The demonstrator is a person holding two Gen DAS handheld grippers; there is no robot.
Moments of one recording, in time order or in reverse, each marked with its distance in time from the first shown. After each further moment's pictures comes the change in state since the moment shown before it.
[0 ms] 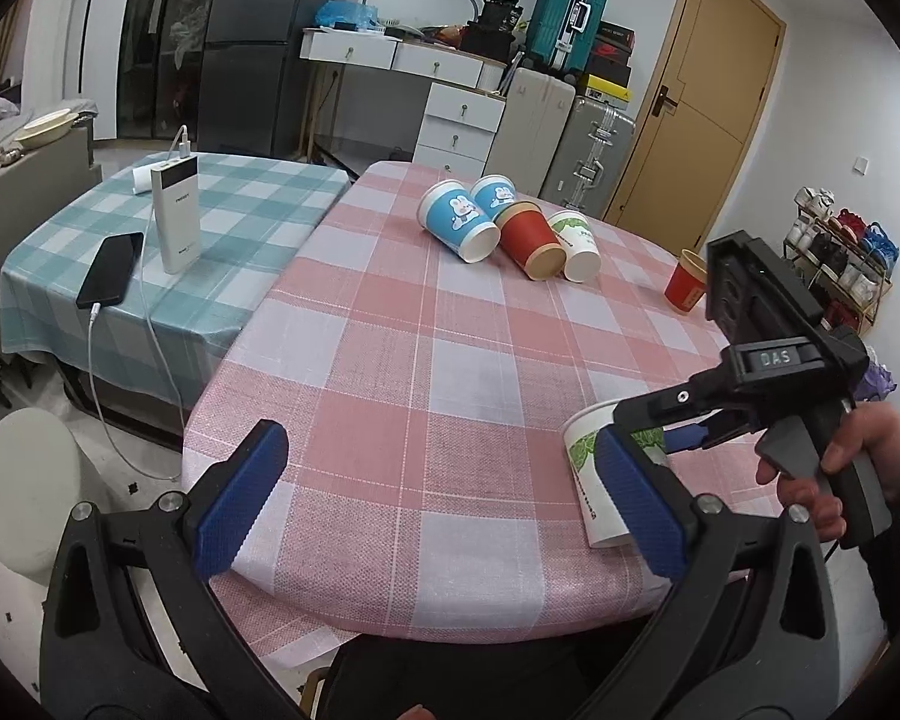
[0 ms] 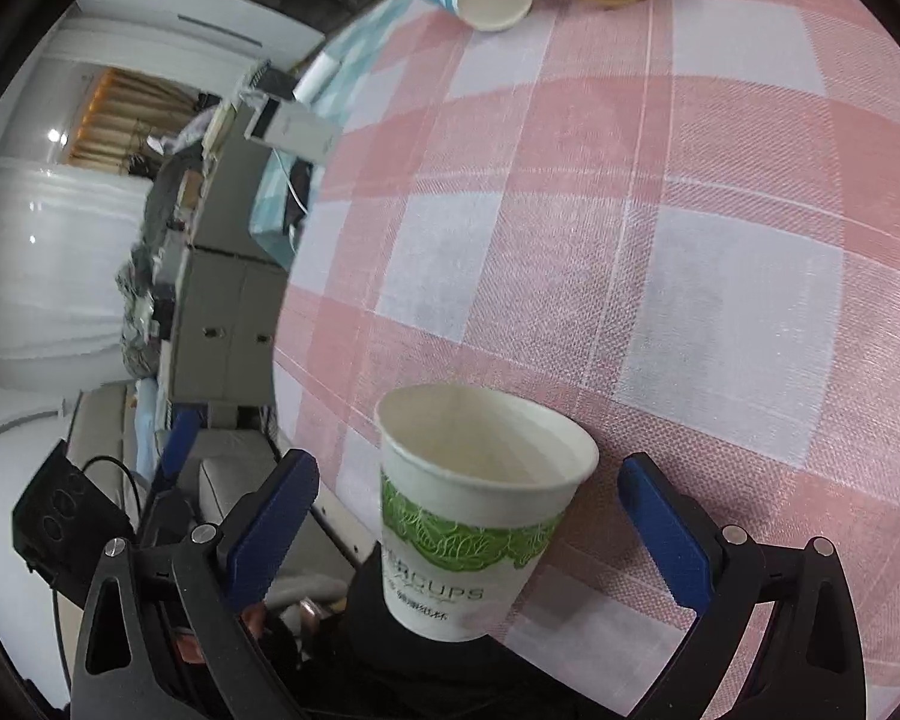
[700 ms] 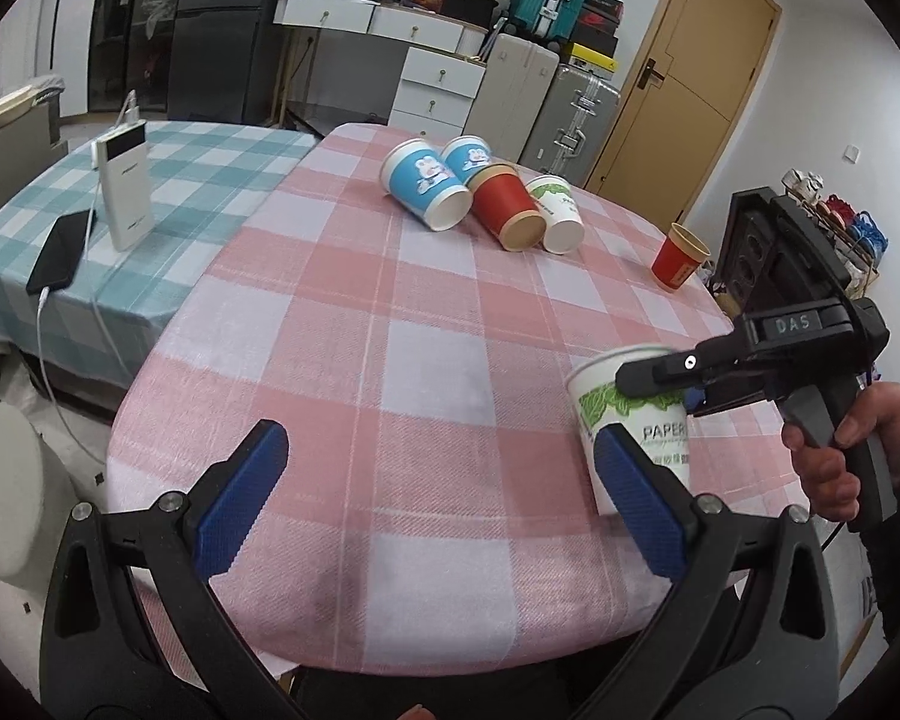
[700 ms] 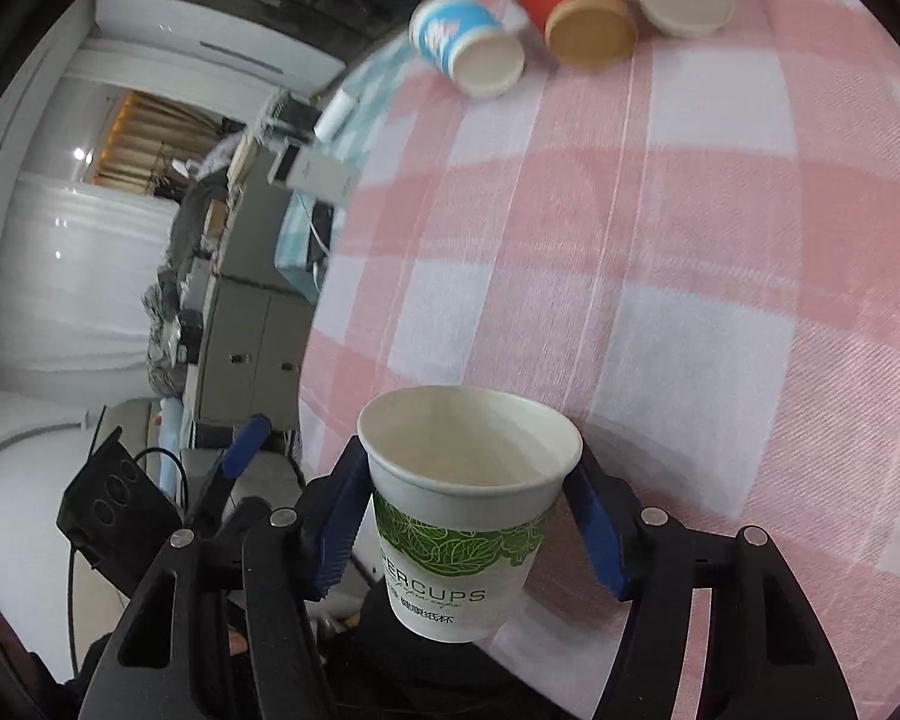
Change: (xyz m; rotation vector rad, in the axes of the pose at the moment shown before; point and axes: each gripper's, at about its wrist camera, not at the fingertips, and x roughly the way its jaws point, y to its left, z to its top) left arm 0.059 -0.022 0.016 0.015 0.080 -0.060; right arm -0.048 -0.021 0.009 -0.003 -0.127 0.079
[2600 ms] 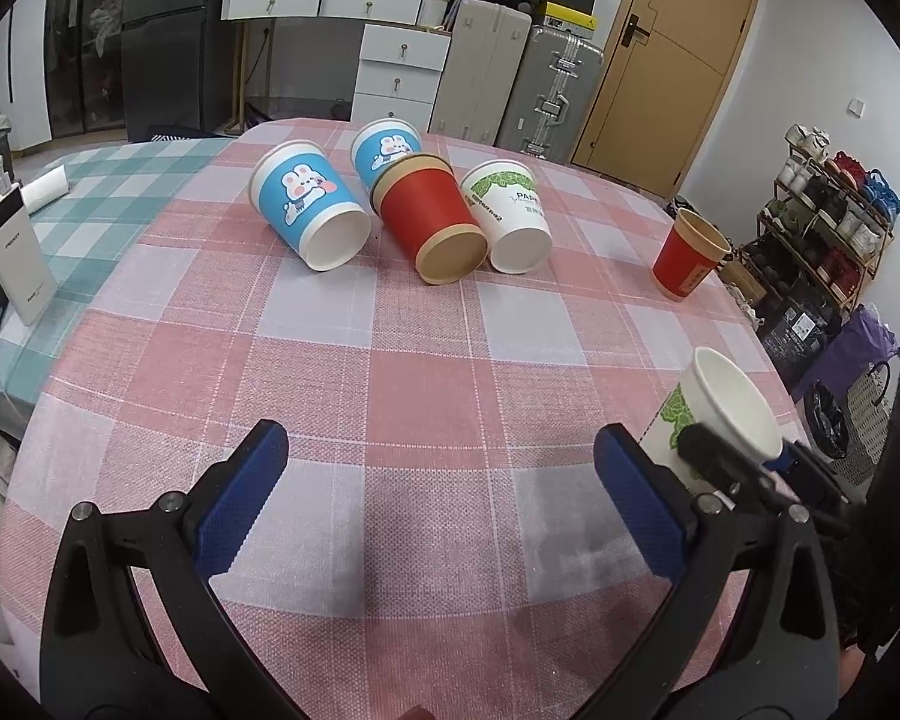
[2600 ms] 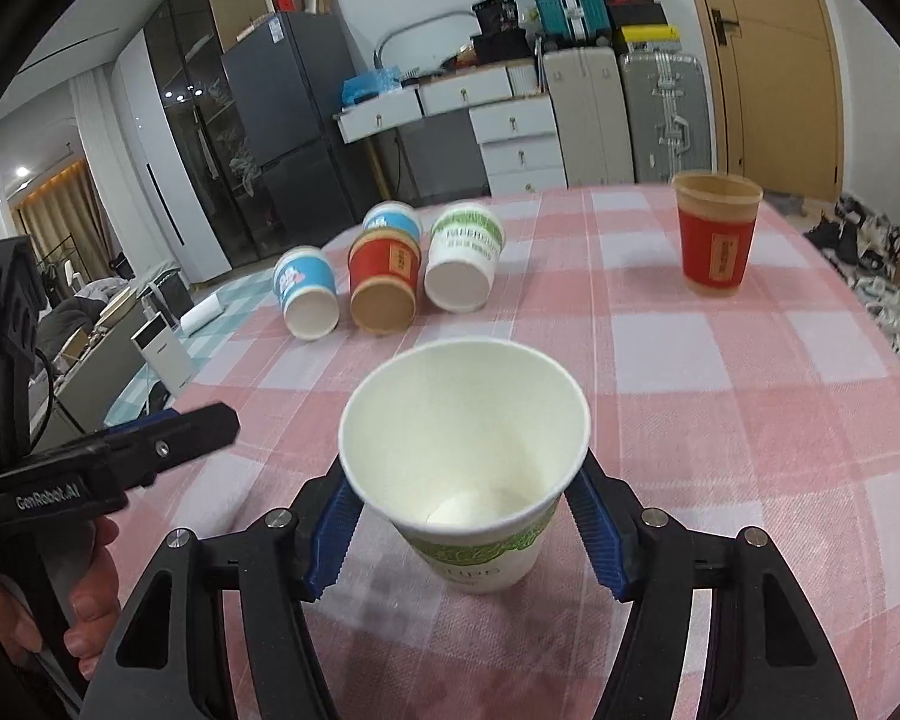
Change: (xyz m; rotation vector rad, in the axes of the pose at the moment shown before) left arm 0.130 -0.082 0.067 0.082 0.062 0.002; right arm -0.061 -0.032 -0.054 -0.165 -0.676 -0.495
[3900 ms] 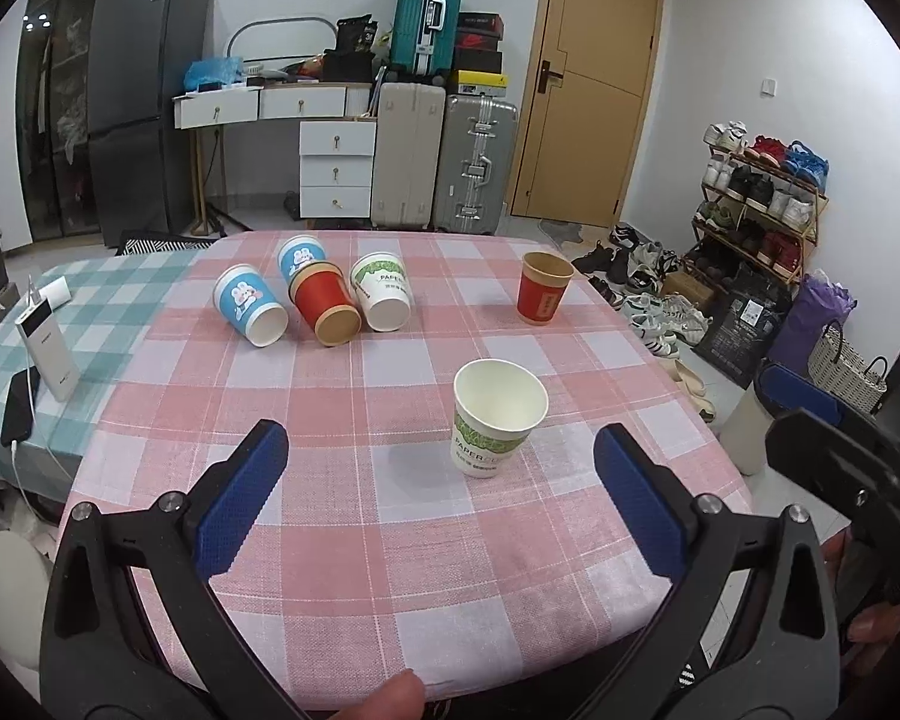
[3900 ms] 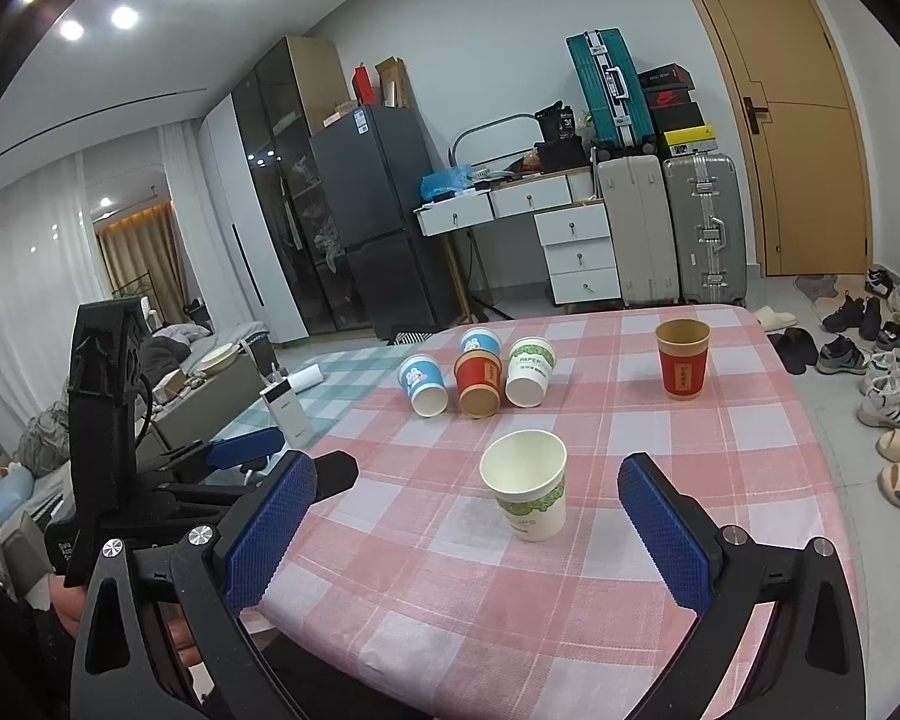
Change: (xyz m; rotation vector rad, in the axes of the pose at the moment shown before) left arm -0.179 -0.110 -0.047 0.172 -0.179 -0.058; right arm -0.213 0.013 -0.015 -0.069 -0.246 0.159
